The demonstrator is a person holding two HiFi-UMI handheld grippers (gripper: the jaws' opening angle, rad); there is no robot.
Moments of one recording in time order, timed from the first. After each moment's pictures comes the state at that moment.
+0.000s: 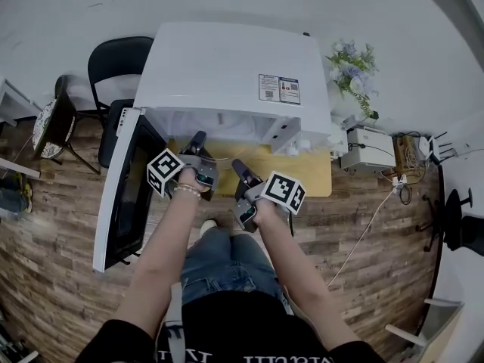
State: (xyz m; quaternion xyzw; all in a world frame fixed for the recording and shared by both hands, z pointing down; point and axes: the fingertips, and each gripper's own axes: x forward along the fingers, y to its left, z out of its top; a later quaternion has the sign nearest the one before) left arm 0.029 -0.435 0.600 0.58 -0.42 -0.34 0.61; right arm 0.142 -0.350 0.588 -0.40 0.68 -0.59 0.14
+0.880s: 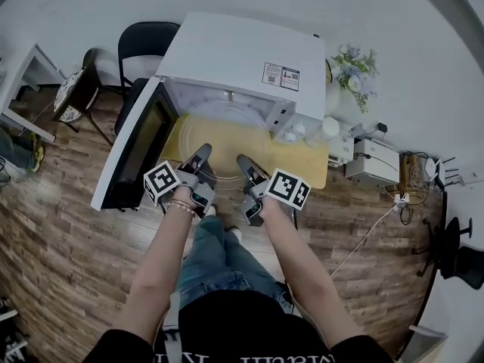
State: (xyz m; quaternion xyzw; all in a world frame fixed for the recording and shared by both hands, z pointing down) left arm 0.049 -0.298 0.540 0.61 -0.39 -0.34 0.60; right arm 0.161 -0.288 0.554 -0.35 0.75 -0.56 0.07
